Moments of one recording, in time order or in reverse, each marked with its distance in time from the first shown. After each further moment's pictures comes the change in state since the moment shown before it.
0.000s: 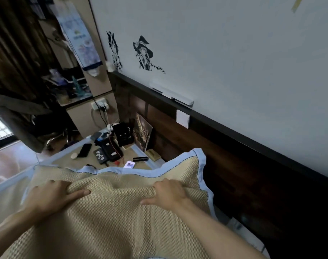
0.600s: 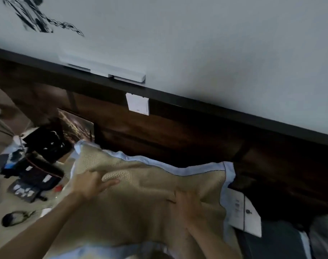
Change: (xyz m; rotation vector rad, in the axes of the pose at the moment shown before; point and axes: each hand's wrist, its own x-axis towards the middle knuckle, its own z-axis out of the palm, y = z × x) left_hand 0.282 0.158 0.178 -0.105 -0.352 0.528; right_hand 0.048 0.100 0.137 0.335 0.024 0.801
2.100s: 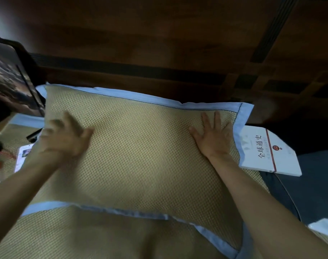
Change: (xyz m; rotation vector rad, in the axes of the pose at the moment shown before) left_hand 0.093 -0.008 0.212 0.064 0.156 -0.242; right_hand 0.103 0.183 0.172 0.046 0.334 0.398
